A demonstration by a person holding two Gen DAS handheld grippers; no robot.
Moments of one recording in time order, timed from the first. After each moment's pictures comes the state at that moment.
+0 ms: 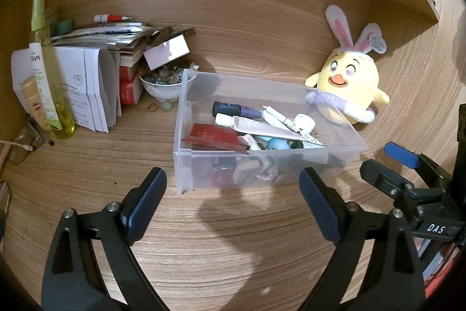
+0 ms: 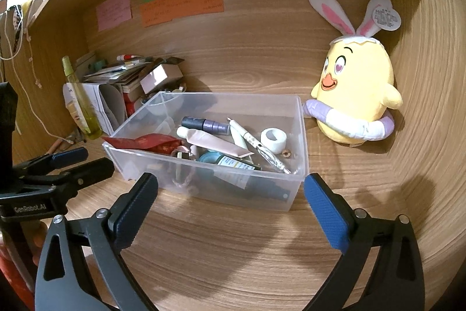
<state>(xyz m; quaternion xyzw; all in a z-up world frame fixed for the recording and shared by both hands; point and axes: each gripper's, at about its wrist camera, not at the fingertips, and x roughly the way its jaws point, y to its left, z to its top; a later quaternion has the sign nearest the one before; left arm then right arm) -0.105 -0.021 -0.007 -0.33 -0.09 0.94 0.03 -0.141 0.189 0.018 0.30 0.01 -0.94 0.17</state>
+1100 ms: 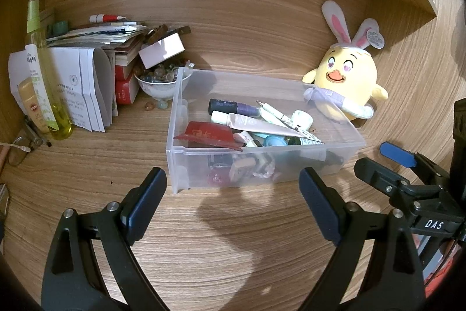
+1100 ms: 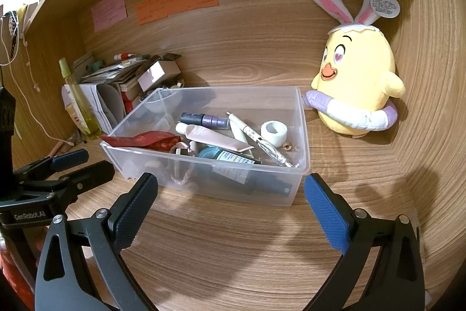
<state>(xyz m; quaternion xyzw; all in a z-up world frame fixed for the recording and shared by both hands) -0.107 -0.015 -0.007 -0.33 -0.09 0.94 0.04 -0.146 0.192 0.014 0.31 -0.01 -0.93 0.17</state>
